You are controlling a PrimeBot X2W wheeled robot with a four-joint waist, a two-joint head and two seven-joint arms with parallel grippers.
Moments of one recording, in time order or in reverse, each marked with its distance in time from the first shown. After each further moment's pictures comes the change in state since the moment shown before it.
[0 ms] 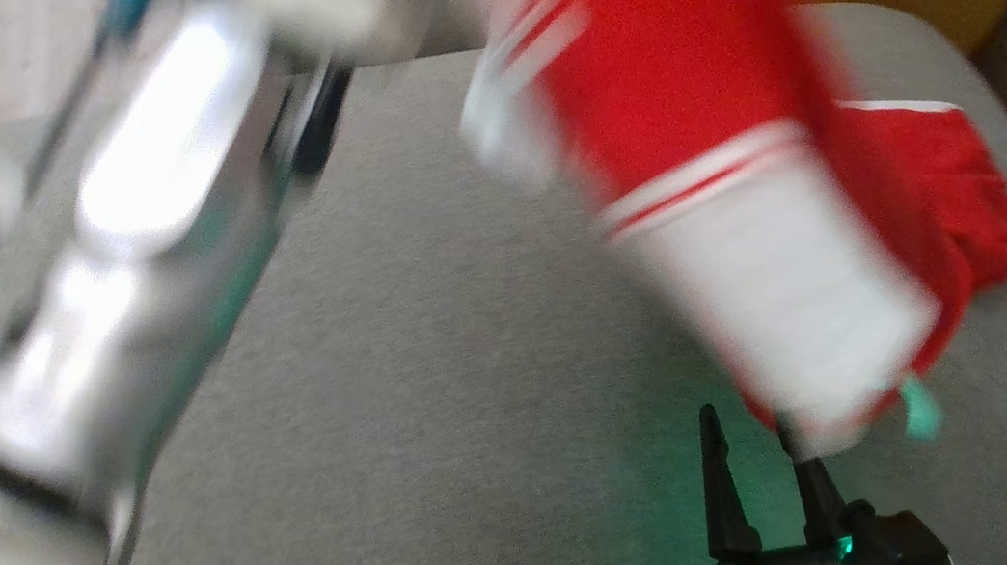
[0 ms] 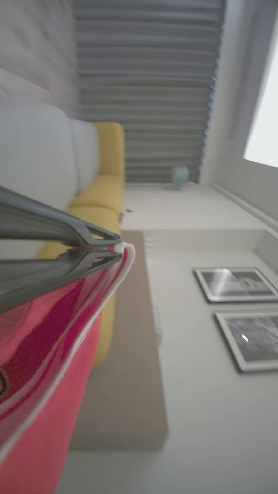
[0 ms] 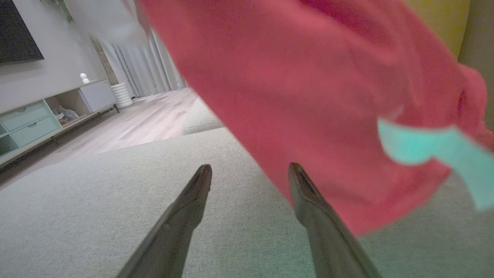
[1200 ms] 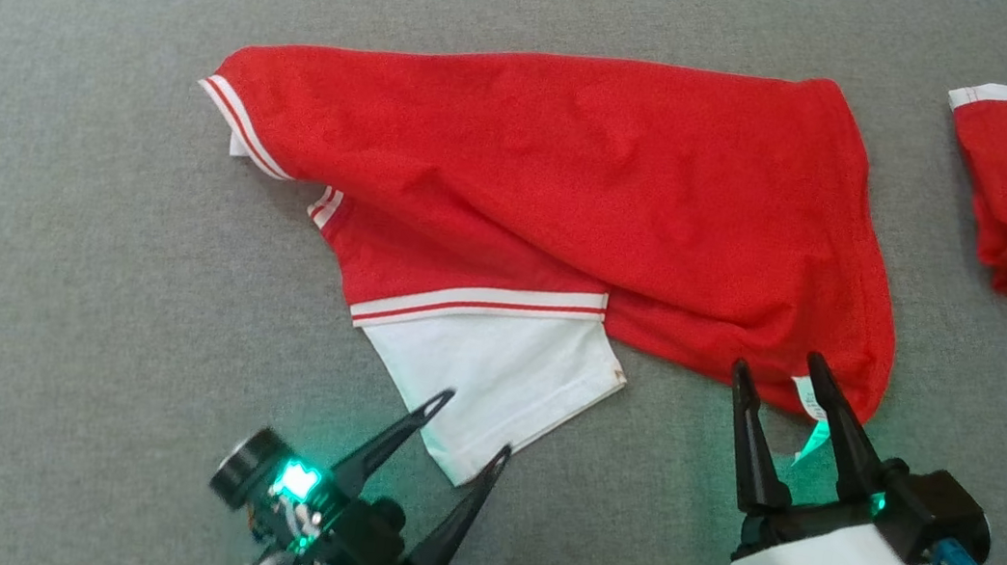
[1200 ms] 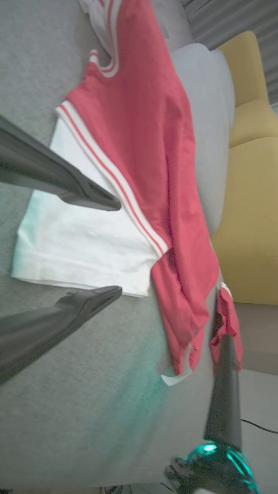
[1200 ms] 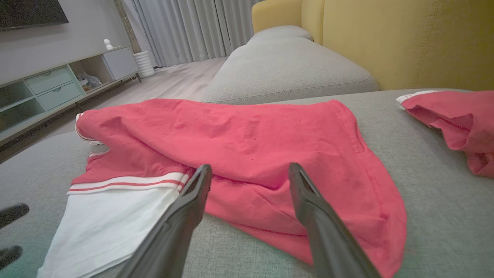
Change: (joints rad) left arm 0.812 0.035 -0.149 -0.297 0.494 -0.080 -0.006; right arm -0.073 -0.025 -0.034 0.005 -0.007 0.000 0.000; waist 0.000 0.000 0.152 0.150
